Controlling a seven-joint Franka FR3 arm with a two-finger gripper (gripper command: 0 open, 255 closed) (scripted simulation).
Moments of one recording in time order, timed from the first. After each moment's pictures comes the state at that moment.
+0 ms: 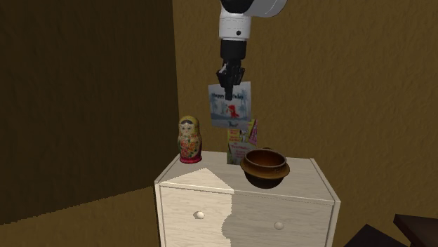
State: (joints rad) arm 0.05 -0.02 0.13 -1.72 -0.05 1.82 -0.20
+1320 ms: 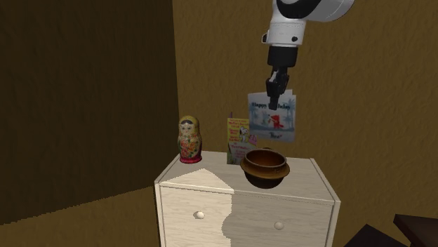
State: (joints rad) arm 0.00 -0.39 0.03 -2.17 -0.02 1.90 -0.35
